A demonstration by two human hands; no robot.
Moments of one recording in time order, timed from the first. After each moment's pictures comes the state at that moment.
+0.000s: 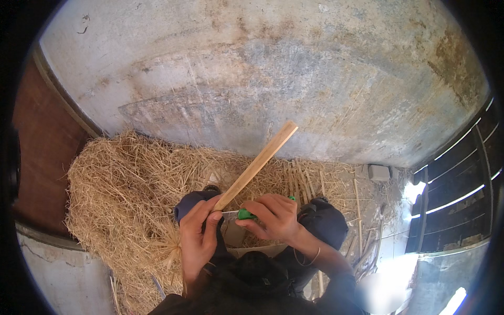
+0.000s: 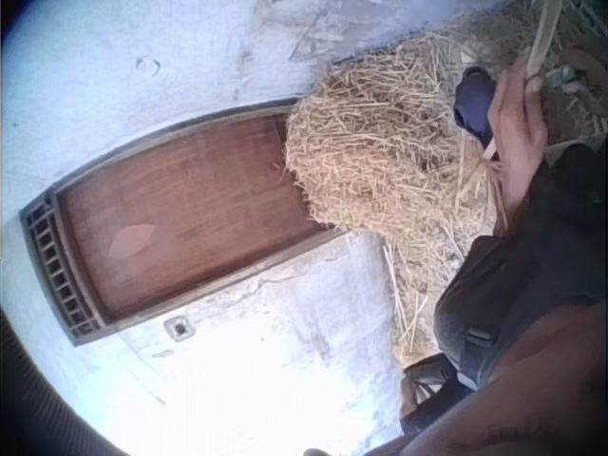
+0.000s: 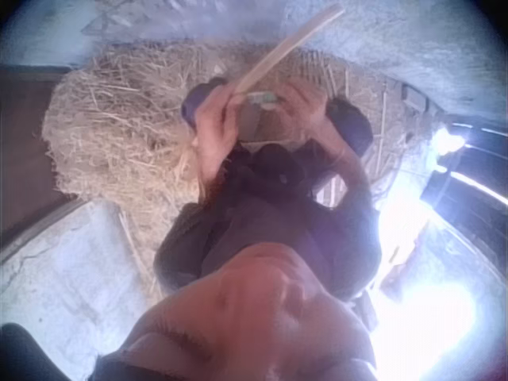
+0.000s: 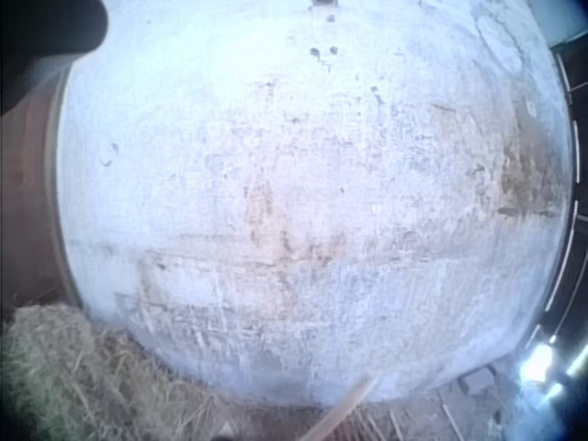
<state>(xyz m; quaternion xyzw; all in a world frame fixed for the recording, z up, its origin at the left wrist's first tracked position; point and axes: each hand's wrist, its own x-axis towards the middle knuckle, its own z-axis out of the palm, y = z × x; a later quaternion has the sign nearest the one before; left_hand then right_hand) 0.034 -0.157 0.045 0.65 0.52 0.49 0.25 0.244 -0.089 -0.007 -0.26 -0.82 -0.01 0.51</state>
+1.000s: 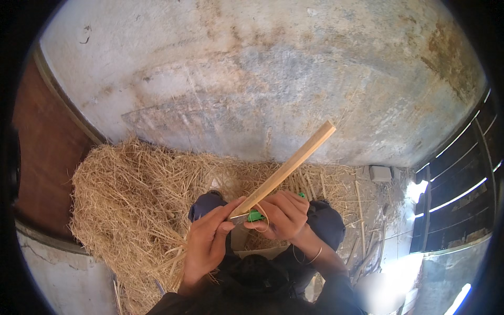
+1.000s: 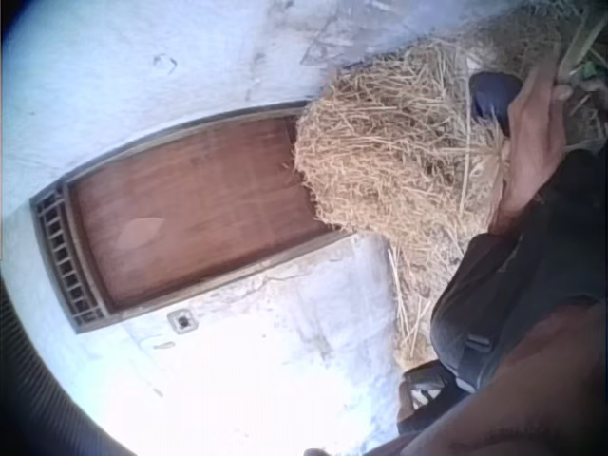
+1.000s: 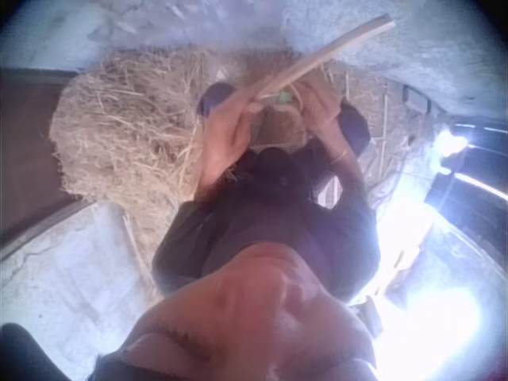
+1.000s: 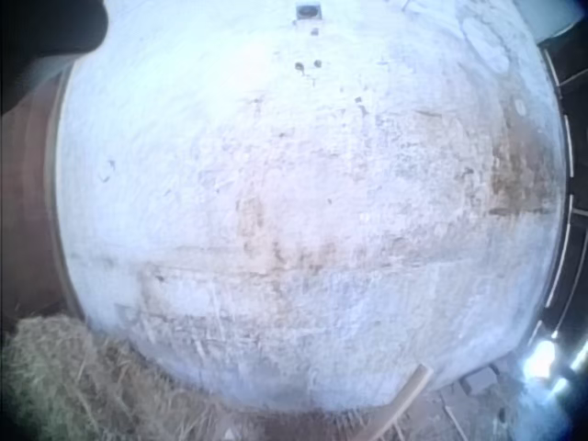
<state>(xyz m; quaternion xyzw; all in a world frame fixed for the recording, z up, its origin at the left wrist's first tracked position) 0.061 -0.165 0.077 0.69 0.43 0.49 0.32 0.263 -0.092 0.024 -0.24 -0.79 -0.08 0.57</state>
